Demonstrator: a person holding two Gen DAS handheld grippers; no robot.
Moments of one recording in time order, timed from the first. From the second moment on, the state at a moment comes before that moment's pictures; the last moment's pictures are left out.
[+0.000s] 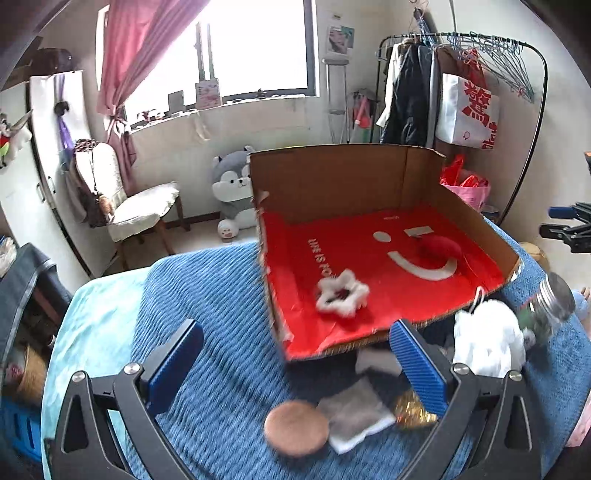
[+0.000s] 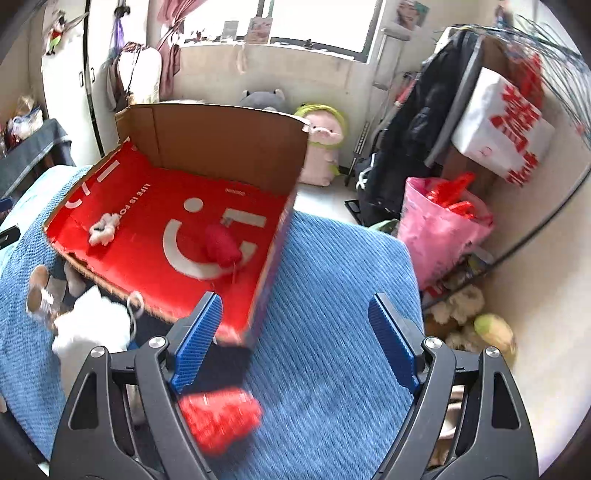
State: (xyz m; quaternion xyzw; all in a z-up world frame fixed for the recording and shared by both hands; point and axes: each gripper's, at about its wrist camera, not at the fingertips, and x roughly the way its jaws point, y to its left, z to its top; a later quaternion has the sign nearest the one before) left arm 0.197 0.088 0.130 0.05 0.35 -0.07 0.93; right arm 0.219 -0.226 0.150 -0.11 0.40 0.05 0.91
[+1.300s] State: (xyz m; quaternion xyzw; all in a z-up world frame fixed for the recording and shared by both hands) left arm 0.007 0.004 0.070 0.00 0.23 -0.07 0.97; right arm -0.015 -0.148 0.069 0.01 0.26 0.04 0.96
